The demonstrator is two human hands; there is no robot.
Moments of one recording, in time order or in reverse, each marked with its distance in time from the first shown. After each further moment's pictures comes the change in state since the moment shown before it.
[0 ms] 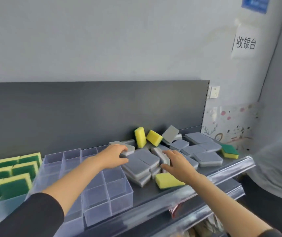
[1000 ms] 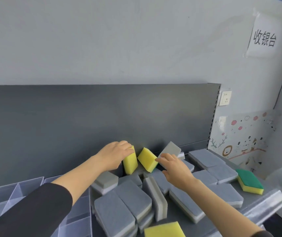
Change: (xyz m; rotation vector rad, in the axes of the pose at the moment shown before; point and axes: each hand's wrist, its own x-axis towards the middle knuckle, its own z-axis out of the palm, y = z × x) left_hand 0.183 -0.006 0.019 0.672 0.116 0.424; right_hand 0.149 0.096 0.010 -0.272 0.015 -0.209
